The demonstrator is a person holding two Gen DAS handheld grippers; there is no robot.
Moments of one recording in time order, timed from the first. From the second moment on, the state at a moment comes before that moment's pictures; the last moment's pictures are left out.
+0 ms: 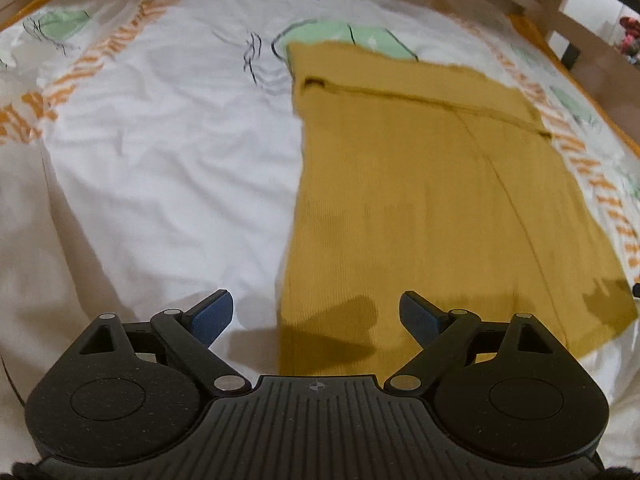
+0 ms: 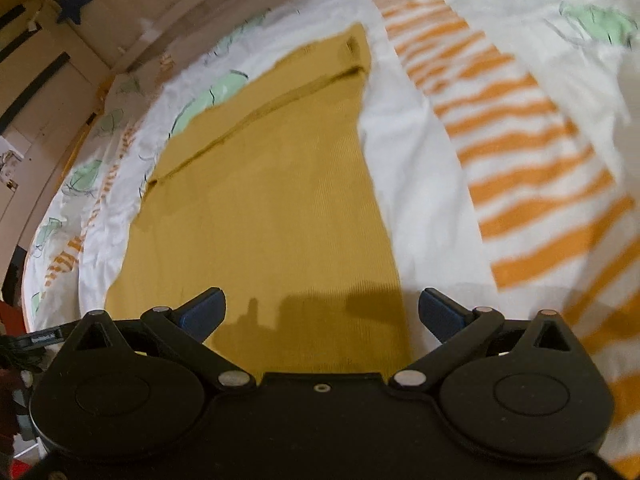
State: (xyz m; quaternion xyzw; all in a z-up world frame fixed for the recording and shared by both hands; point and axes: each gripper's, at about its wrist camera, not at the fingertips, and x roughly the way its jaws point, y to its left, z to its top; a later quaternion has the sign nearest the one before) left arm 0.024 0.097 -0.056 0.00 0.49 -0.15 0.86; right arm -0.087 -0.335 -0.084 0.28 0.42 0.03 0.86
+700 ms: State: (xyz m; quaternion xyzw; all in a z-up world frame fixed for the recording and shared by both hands) left arm 0.018 0.092 -0.086 -0.02 0.52 -0.16 0.84; right arm -0.090 -0.340 -0.108 0.34 0.43 0.05 0.84
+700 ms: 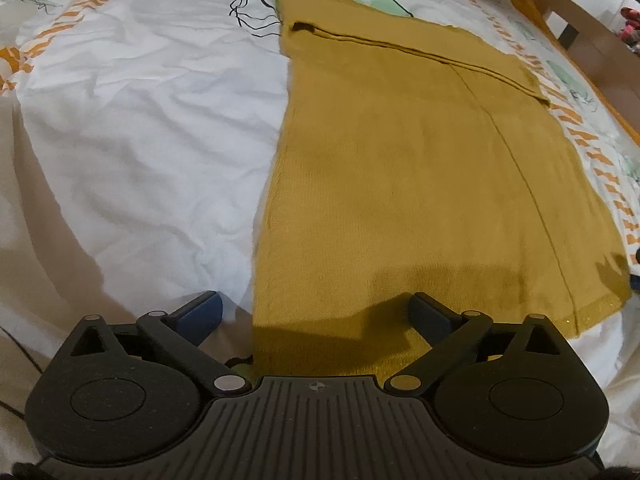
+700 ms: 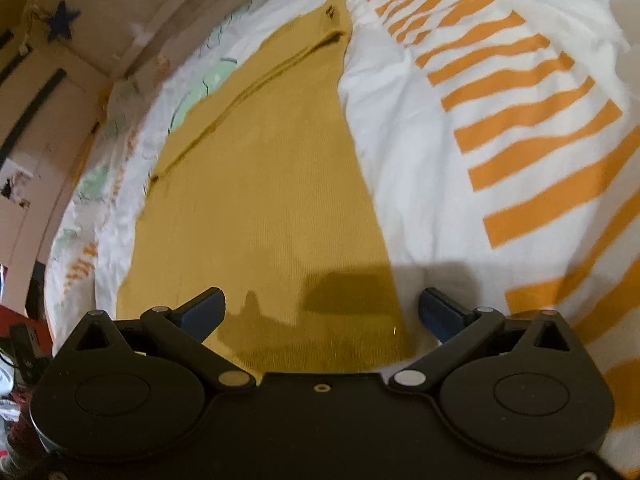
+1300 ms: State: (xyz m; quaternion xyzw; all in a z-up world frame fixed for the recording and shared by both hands) left arm 0.011 0.101 -0.077 -0.03 0.53 -0.16 0.83; right arm -0.086 -0.330 -0.103 0.31 0.47 0.07 0.82
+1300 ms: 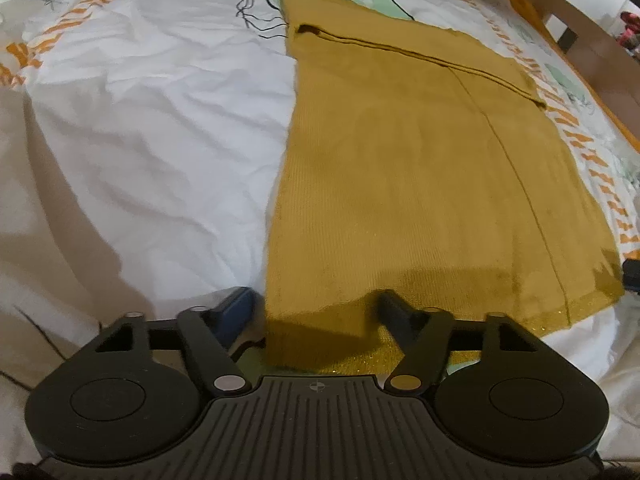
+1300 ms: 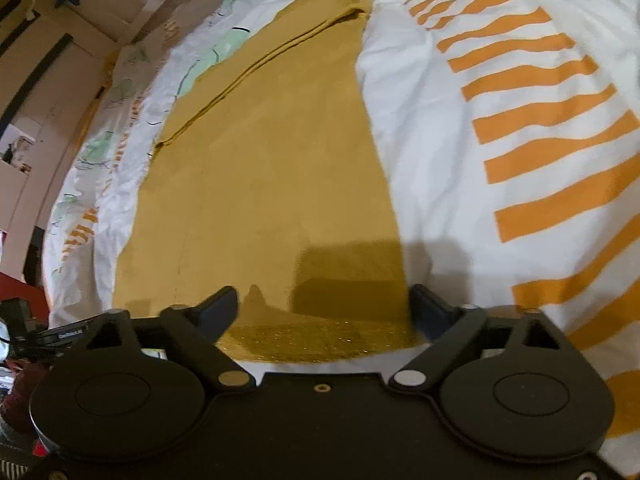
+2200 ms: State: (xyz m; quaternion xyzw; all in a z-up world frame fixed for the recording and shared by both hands) left arm 0.074 0.104 0.008 -0.19 0.38 -0.20 0.88; right arm -0.055 -0.367 -0.047 0.43 0.29 0.08 0.85
